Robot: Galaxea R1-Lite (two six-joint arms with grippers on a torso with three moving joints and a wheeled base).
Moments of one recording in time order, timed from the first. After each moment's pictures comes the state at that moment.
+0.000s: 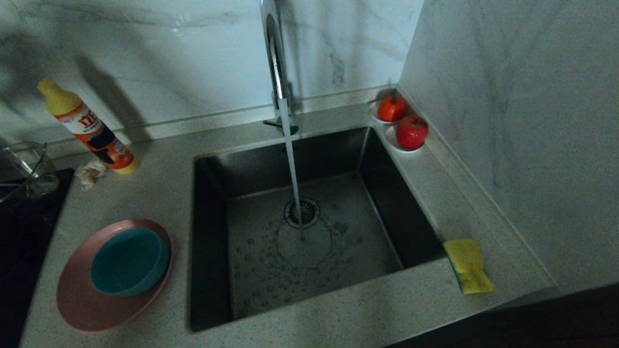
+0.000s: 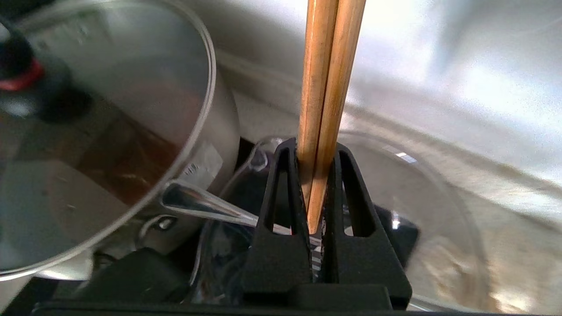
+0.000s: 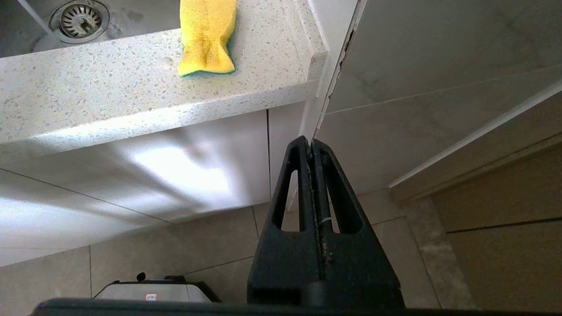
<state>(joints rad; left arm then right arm) 0.68 1.97 -1.57 -0.34 0.09 -0.16 -0.01 0.00 -0.05 0.12 -0.02 0.02</state>
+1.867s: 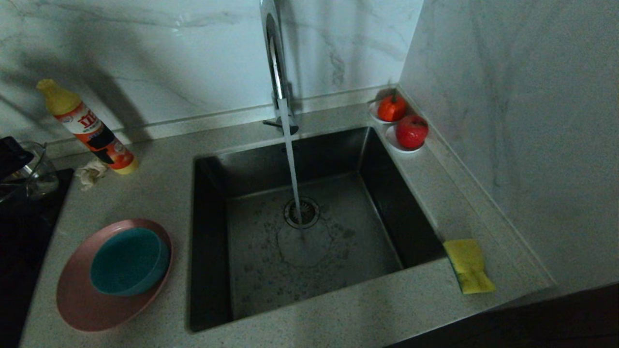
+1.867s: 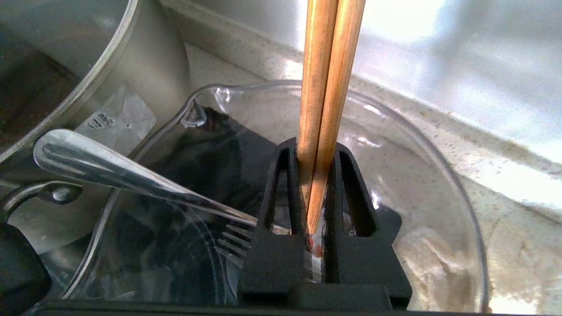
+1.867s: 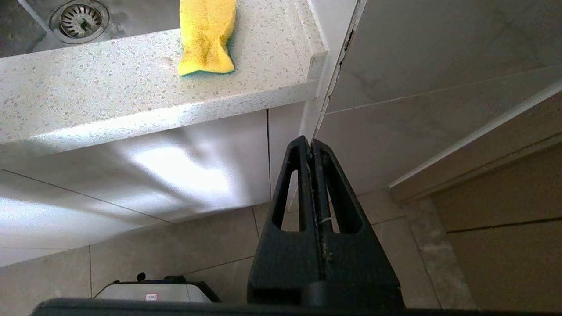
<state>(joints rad) 0.59 2.07 -1.55 -0.42 0.17 -0.23 -0.01 0.00 -0.05 0.12 -0.02 0.02</state>
